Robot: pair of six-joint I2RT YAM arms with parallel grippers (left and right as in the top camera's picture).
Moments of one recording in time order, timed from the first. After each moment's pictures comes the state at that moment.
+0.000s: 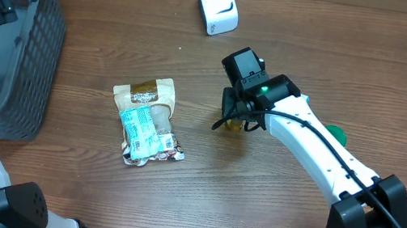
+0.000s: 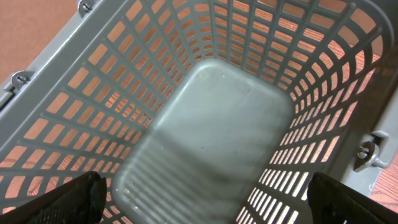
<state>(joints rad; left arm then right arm) 0.42 1.66 1.93 -1.09 -0.24 -0.07 0.58 1.80 1.41 -0.86 0.16 0.46</state>
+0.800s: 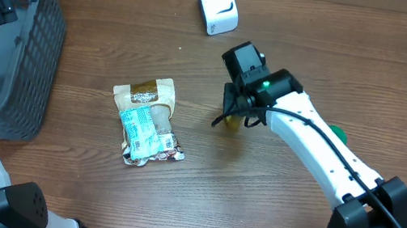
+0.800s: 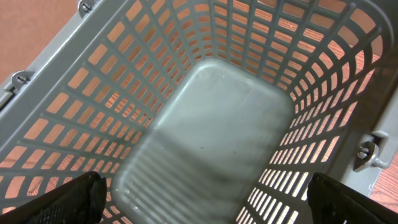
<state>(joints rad) 0.42 1.66 1.93 -1.09 -0.24 -0.07 0.58 1.80 1.49 -0.92 0.16 0.46</state>
